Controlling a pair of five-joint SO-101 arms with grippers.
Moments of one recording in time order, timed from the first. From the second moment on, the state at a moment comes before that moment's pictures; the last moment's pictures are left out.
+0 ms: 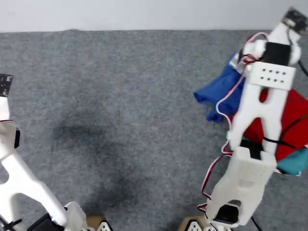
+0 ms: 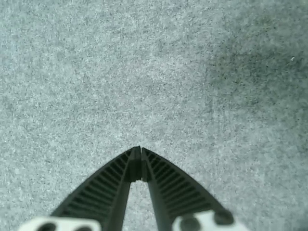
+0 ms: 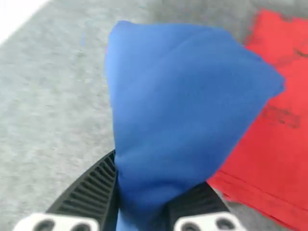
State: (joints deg) left arm -44.6 -23.9 17.4 85.7 -32.9; right arm 10.0 27.2 -56.6 100.7 -28.0
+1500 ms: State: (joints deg) left arm -37.5 -23.9 17.4 85.7 -32.9; right arm 12.2 22.1 -50.7 100.7 -20.3
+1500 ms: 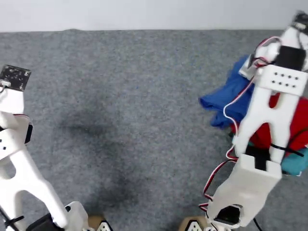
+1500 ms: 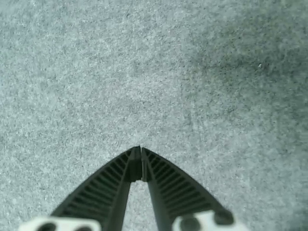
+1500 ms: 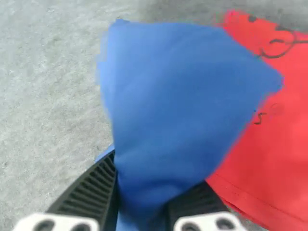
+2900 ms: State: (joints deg) left arm -37.3 -23.9 20.1 83.2 -32.9; right arm 32.1 24.2 -57.8 100.7 -15.0
